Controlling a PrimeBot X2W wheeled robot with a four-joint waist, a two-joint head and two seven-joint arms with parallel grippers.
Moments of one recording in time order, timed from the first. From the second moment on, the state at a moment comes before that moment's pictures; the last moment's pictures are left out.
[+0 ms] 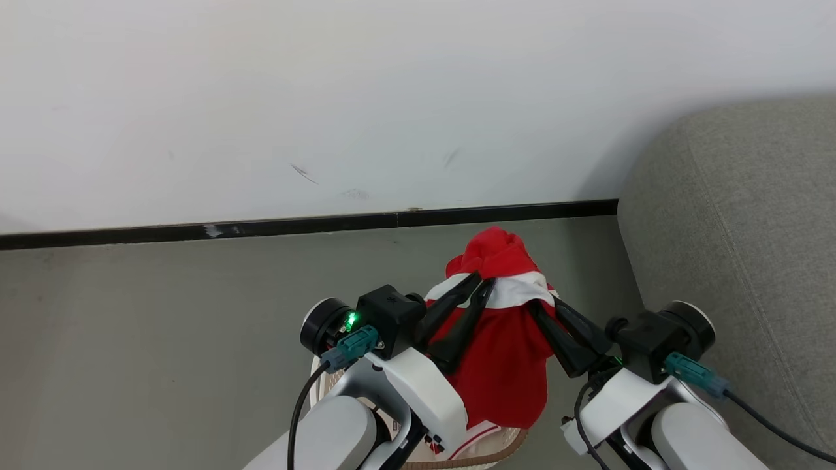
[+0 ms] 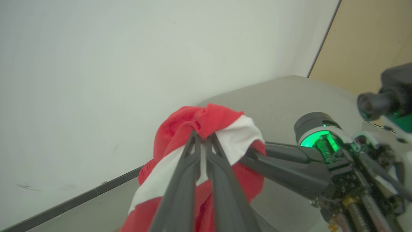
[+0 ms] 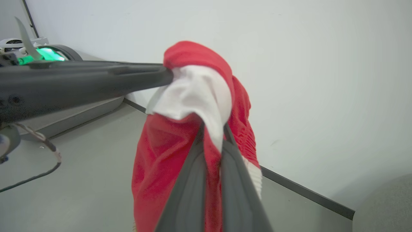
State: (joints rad) left arm -0.48 0.07 -0.81 0.07 -0.61 0.11 -0.02; right arm -0.23 -0.18 0.46 0.07 0.14 0.12 -0.26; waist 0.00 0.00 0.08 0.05
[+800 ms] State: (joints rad) left arm -0.42 0.13 -0.82 0.02 -0.59 0.12 -0.02; right arm -0.21 -0.21 0.34 0.05 0.14 0.12 -0.26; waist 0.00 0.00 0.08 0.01
